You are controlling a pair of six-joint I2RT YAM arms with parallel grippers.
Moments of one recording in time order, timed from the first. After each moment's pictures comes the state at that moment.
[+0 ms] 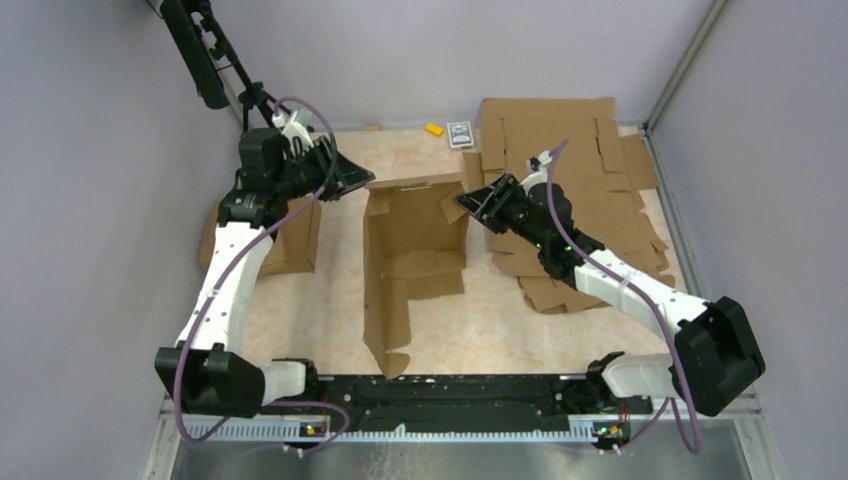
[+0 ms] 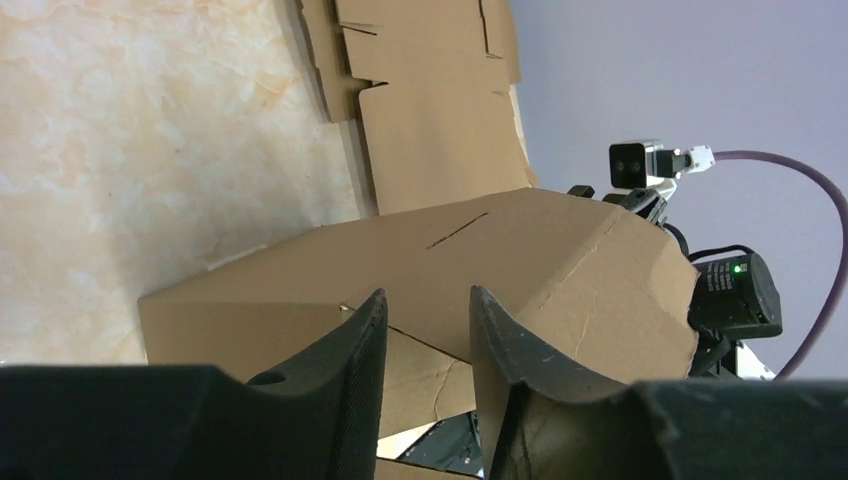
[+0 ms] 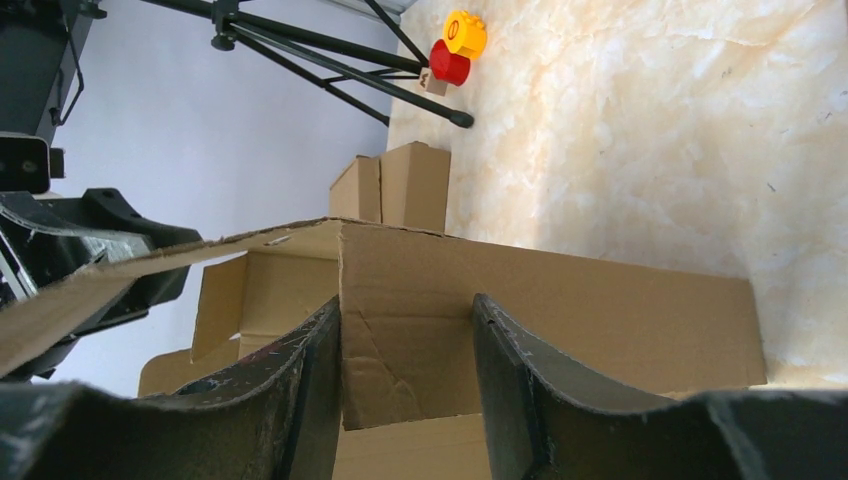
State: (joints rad) left arm -0.06 1.27 1.30 -0.46 0.68 -0.68; right arm 0.60 1.28 0.83 0.24 -0.08 1.07
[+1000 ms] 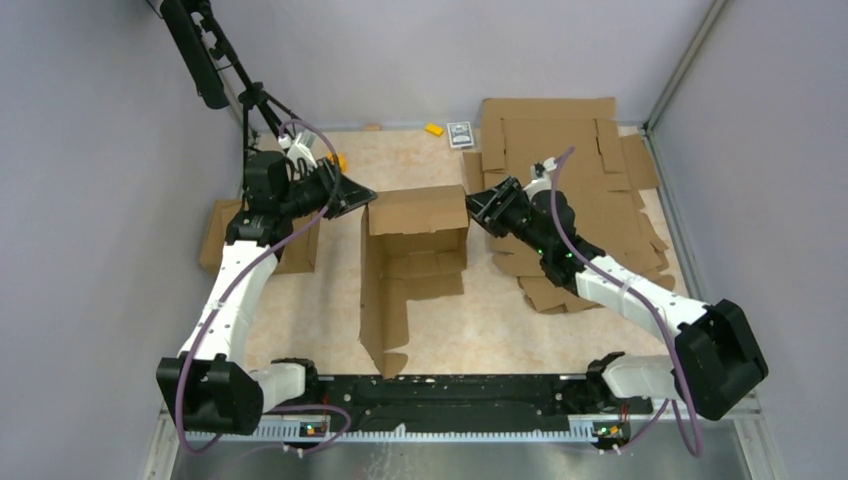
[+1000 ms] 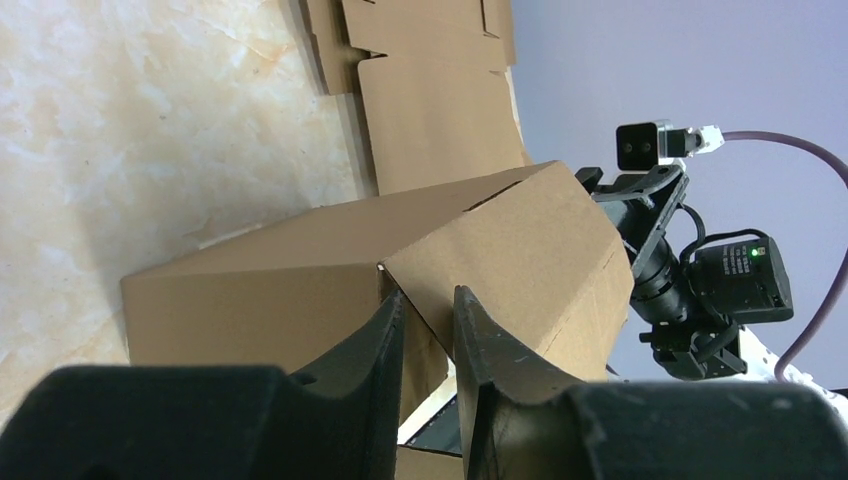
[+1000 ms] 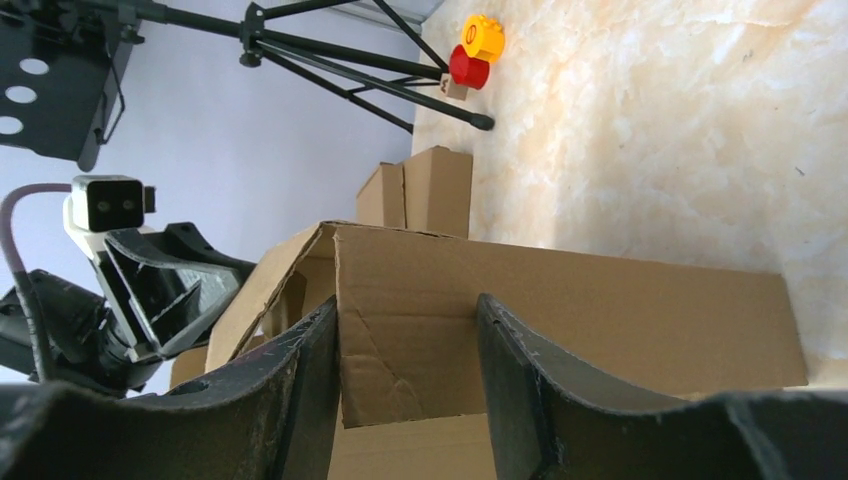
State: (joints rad) left arm -0.06 1.18 1.09 -0.32 0.72 -0.71; right arm 0.60 1.26 0.77 0.32 -0.08 1.14
